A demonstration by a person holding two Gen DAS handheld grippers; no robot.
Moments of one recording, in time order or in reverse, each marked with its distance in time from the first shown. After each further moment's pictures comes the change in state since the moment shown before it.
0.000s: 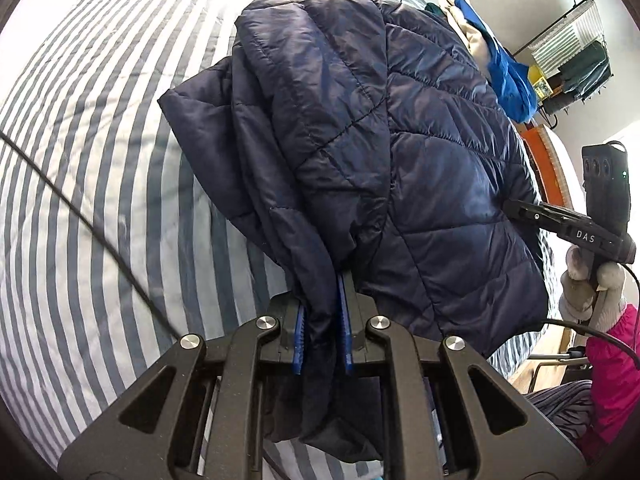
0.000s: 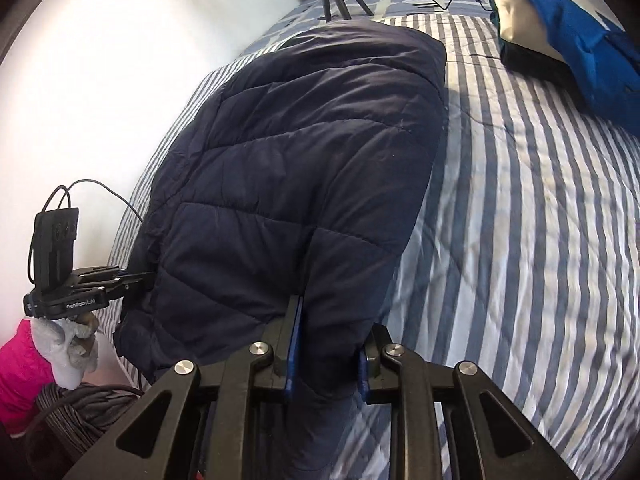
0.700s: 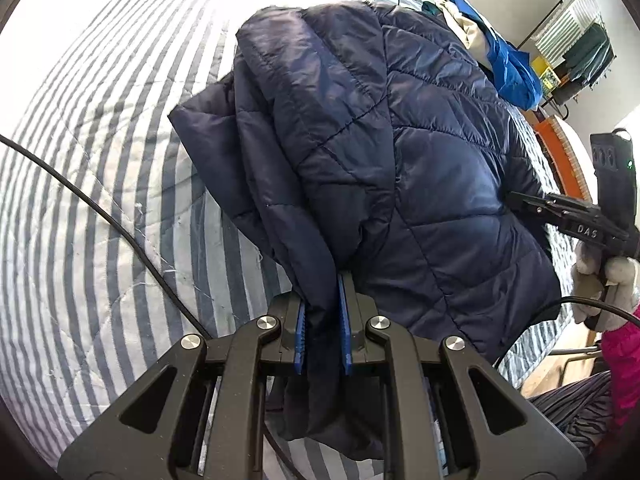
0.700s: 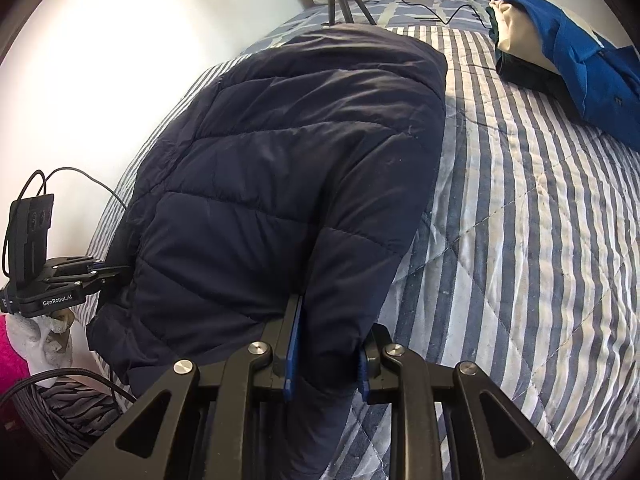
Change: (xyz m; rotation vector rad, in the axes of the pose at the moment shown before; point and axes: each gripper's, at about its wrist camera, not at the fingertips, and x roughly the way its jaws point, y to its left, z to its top) left arm -0.001 -0.011 -0.012 0.068 -0.064 0.101; right arm -0.001 -0.035 -0.022 -0.064 -0.051 -0.064
